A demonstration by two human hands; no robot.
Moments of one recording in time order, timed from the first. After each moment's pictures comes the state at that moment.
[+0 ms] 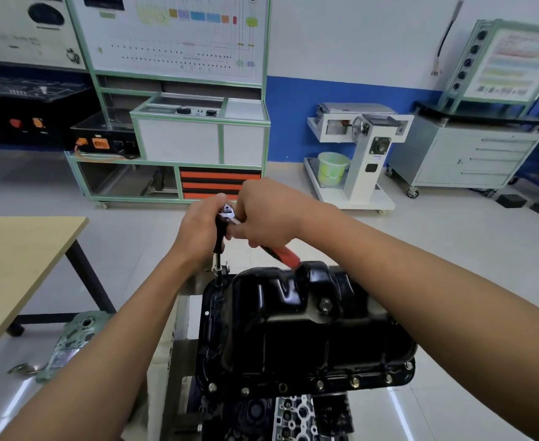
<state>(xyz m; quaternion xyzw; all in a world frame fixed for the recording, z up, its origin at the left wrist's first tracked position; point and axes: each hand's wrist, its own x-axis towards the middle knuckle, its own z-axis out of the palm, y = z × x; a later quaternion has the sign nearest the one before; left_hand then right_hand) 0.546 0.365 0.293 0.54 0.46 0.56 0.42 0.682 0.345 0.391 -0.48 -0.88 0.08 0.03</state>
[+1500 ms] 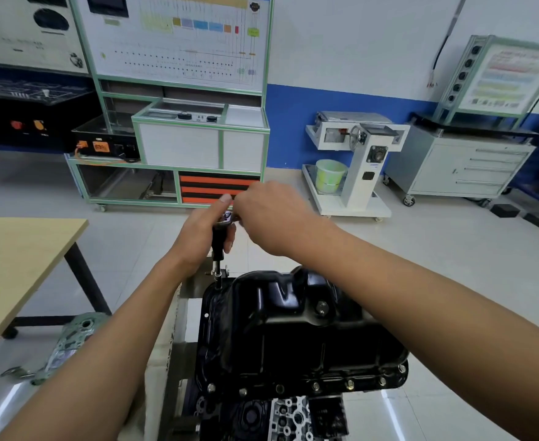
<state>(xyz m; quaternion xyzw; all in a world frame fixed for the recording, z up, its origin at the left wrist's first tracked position) 0.535 0.362 0.291 0.57 0.43 0.53 0.47 0.680 0.343 0.379 -0.44 -0.88 -0.16 0.06</state>
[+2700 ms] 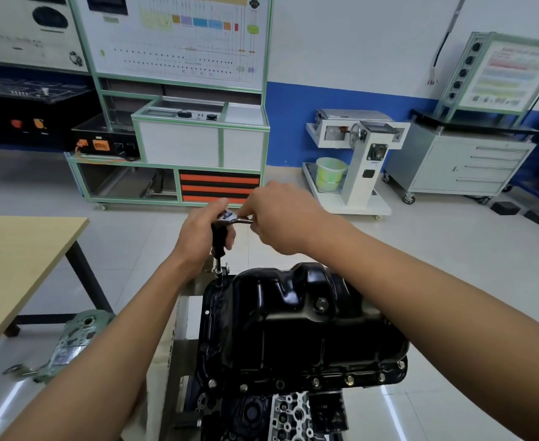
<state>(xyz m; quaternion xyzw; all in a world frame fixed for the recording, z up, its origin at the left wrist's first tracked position) 0.537 0.361 0.286 0.53 0.42 0.56 0.48 0.694 0.339 0.382 -0.49 -0.87 -0.05 0.07</state>
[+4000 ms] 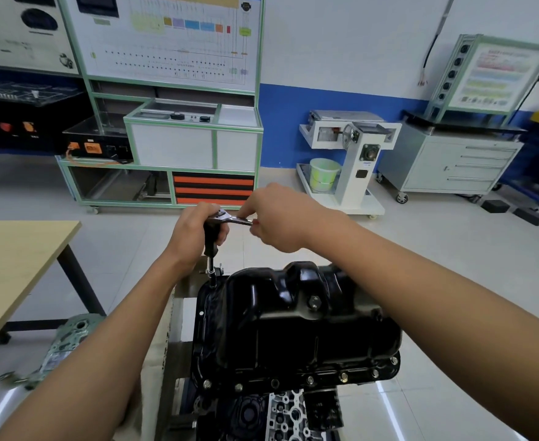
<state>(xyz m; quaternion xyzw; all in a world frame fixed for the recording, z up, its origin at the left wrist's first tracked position) 0.536 0.363 0.288 0.54 0.41 0.56 0.48 0.704 0.336 0.389 -0.51 -0.86 0.01 0.02</state>
